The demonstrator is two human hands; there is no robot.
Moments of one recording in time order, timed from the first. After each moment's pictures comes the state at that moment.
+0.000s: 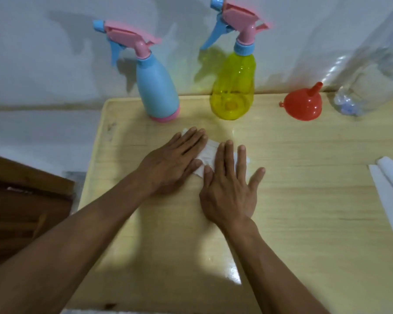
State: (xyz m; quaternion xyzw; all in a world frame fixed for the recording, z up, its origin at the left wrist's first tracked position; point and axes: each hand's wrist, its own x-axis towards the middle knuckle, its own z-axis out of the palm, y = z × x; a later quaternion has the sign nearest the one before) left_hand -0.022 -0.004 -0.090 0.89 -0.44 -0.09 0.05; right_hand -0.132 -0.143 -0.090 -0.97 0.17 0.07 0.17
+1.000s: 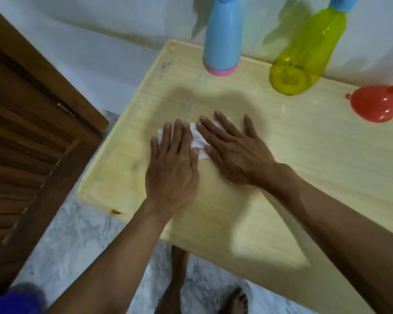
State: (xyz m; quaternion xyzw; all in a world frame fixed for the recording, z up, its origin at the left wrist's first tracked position) left_hand -0.179 0.010 -0.107 1.00 0.02 0.04 0.09; right_hand -0.107 -0.155 -0.084 -0.93 -0.34 0.14 0.06
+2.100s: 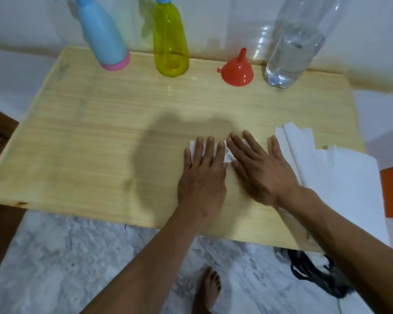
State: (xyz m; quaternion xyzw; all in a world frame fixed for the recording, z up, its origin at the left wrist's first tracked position) left_hand -0.252 -0.241 -0.104 0.98 -0.16 -0.01 0.12; right_hand -0.244 -0.411 -0.081 -0.98 -0.16 0.10 0.05
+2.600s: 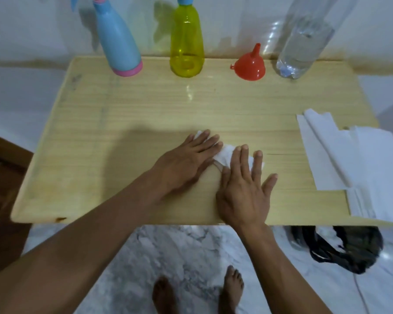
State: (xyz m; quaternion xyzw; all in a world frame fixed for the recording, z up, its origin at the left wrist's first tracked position) left_hand -0.185 -0.111 -0.093 0.88 -0.44 -0.11 0.14; right_hand -0.297 -0.243 -0.082 -0.96 0.21 0.10 0.18
